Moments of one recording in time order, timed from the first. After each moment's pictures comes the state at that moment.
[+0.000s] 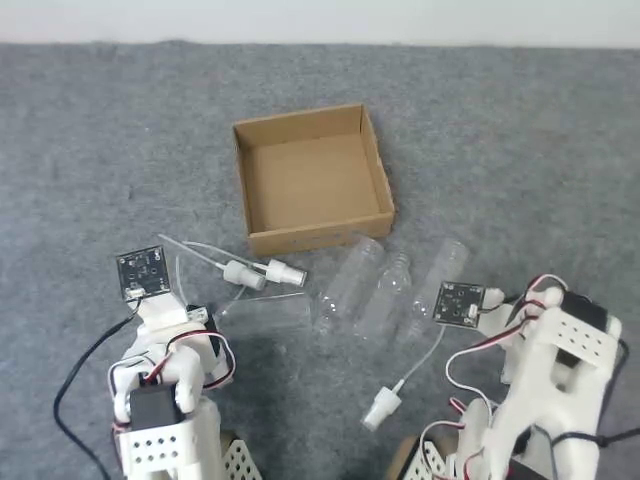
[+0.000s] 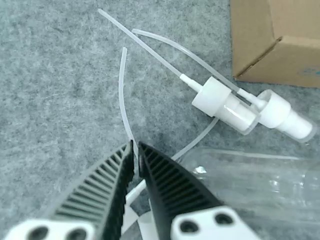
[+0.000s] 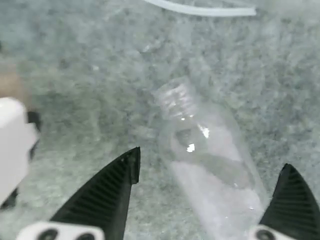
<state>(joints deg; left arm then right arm) -14.9 -103.5 97.3 72.0 11.8 25.8 -36.3 61.8 72.0 100.2</state>
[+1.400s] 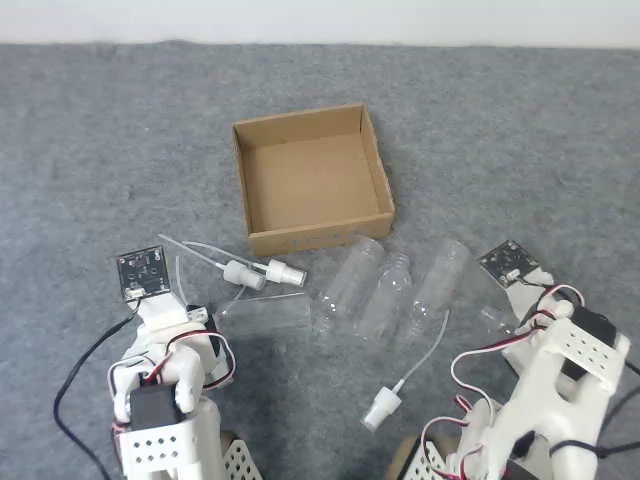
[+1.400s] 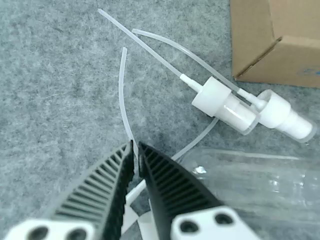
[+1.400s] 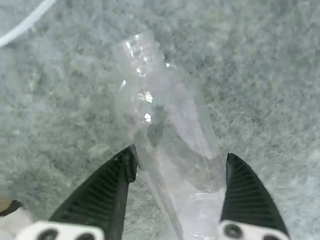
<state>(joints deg) -14.9 -103.5 97.3 72.0 11.8 31.6 -37.4 65.3 61.6 65.9</state>
